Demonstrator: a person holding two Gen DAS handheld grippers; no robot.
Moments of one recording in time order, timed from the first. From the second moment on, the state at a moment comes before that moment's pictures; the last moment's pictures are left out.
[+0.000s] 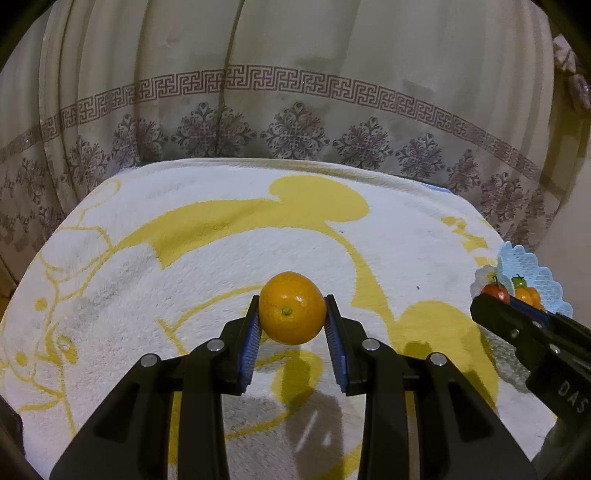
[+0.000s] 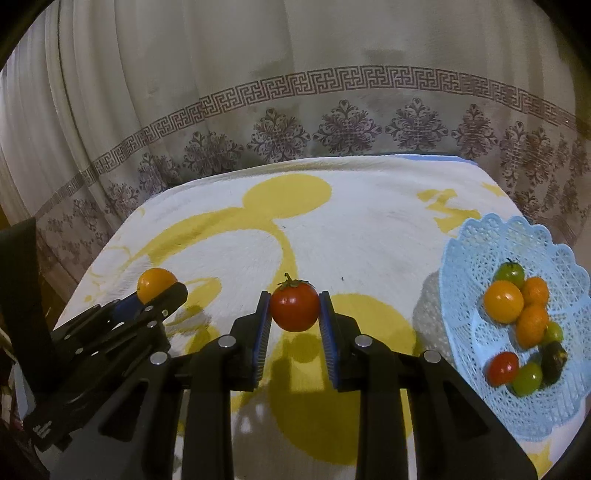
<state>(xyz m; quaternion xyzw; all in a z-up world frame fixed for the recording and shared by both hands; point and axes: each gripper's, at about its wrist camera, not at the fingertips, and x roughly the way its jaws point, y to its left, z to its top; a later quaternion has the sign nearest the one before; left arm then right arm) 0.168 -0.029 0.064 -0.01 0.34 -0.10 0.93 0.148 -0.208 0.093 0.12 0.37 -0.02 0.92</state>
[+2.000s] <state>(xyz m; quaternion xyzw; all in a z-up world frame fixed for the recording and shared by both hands) 0.132 -0.060 0.080 0.01 0.31 -0.15 0.94 0.094 -0.212 0.099 0.14 0.36 -0.03 0.92</state>
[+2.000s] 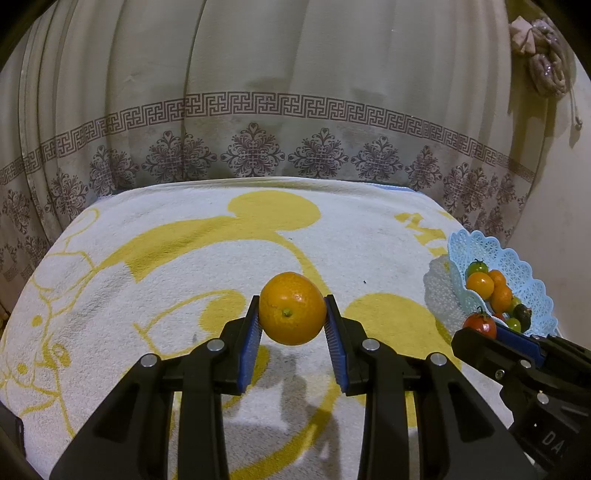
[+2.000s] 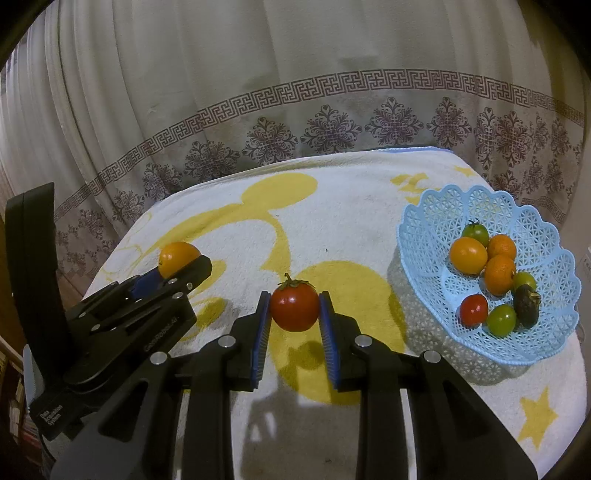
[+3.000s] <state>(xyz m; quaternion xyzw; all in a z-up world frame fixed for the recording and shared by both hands) 0.113 -0.100 0.087 0.05 0.31 -0.19 0.93 0.044 -0.284 0.105 0.19 0.32 -0.08 0.92</state>
